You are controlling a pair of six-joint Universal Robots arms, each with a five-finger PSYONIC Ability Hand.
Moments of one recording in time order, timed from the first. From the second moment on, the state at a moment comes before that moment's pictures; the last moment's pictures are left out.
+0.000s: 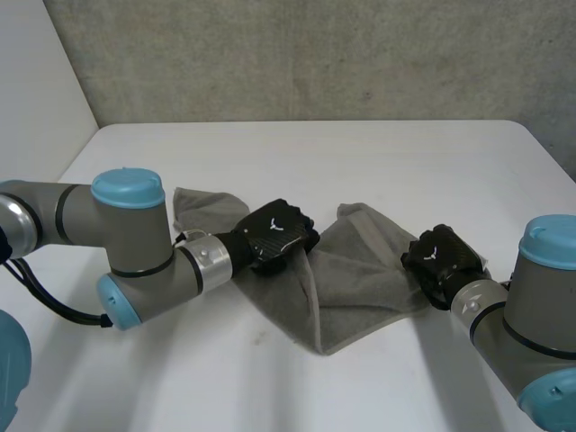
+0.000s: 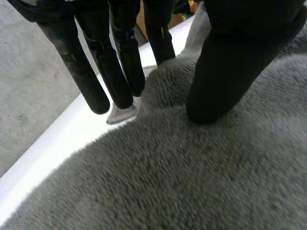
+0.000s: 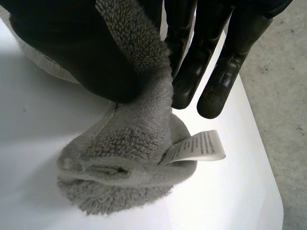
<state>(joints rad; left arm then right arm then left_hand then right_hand) 4.25 -2.36 -1.21 3.23 -0.90 3.75 1.92 -1.18 1.81 -0.23 1.48 2.20 0.85 0.85 0.85 0.84 0.67 0.94 1.18 1.19 1.19 1.00</state>
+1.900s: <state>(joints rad) 4.38 -1.98 -1.86 3.62 -1.42 3.52 1.85 -1.12 1.72 -0.18 1.48 2.49 0.56 0.56 0.56 0.56 0.38 0.94 1.18 1.19 1.20 1.00</state>
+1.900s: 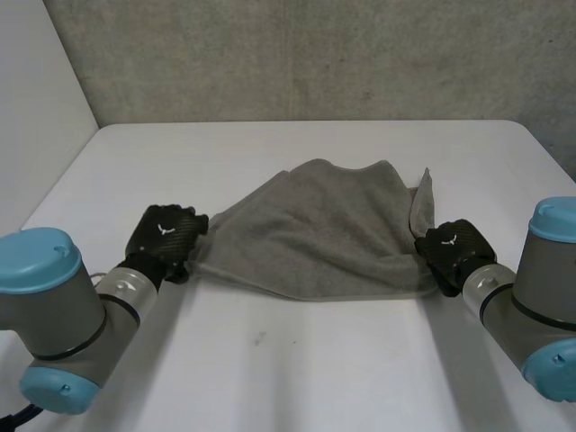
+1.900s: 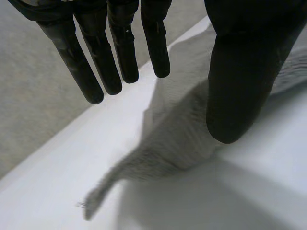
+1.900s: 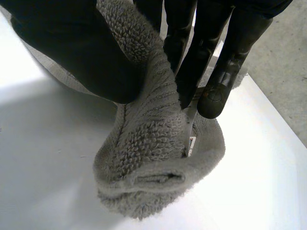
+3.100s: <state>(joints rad) 4.41 -1.88 -1.60 3.24 -1.36 3.73 1.90 -1.17 1.28 0.52 1.56 2.26 1.17 1.22 1.22 1.22 1.02 0.94 1.18 1.19 1.20 1.00</state>
